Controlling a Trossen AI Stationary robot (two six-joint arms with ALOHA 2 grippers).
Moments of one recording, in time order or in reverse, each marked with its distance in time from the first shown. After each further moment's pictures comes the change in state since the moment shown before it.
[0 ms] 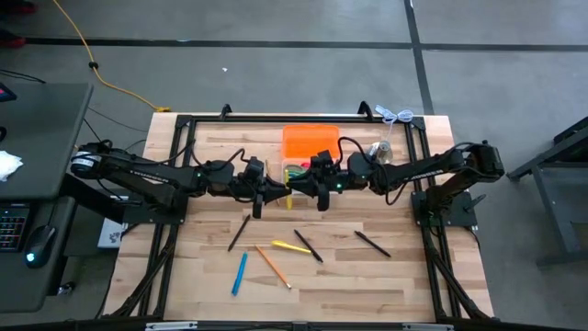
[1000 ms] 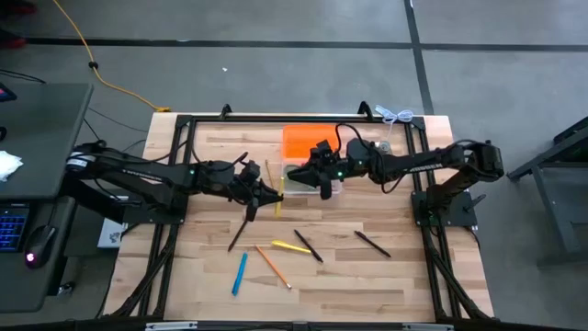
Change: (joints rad) left arm 0.000 -0.077 -0.004 -0.244 0.070 -0.030; right arm -0.133 -0.004 0.004 -0.057 -0.197 0.005
